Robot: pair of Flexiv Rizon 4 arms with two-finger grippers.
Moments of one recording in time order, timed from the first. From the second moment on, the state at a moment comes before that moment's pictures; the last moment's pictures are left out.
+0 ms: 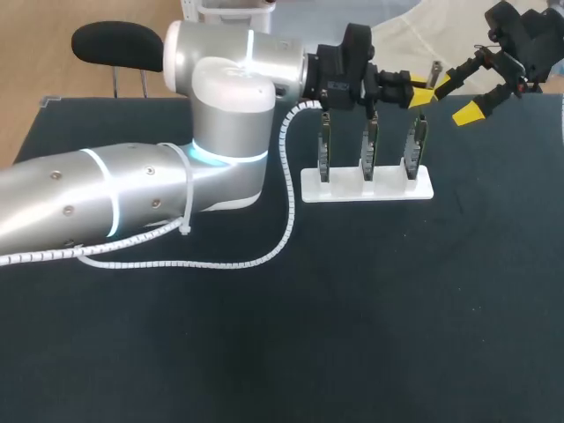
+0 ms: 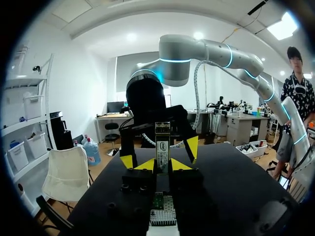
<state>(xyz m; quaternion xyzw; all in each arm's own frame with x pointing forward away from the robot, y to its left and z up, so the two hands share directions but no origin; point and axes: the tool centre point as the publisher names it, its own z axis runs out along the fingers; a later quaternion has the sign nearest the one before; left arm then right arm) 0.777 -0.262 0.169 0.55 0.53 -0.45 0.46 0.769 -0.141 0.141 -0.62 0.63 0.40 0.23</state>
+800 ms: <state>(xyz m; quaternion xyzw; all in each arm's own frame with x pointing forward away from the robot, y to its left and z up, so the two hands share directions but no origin) 0.776 -0.259 0.168 0.56 0.53 -0.45 0.45 0.769 -0.141 0.141 -0.62 0.63 0.40 0.23</state>
